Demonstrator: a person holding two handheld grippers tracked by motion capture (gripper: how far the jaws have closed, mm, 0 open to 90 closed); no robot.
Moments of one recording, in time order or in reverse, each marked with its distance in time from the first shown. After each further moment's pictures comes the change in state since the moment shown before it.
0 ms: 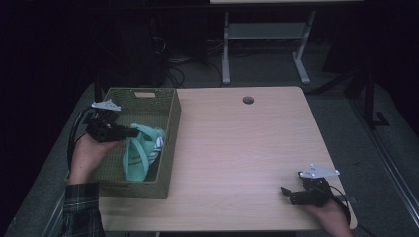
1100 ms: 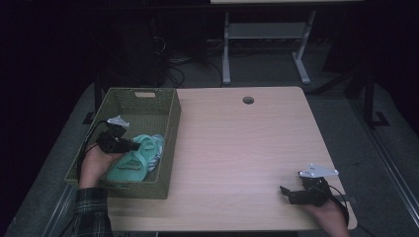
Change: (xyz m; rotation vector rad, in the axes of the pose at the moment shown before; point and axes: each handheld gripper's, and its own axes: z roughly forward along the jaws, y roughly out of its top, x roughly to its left) left arm 0.029 -0.047 0.057 0.140 0.048 0.026; right arm 0.001 0.001 0.002 0.000 -0.013 0.009
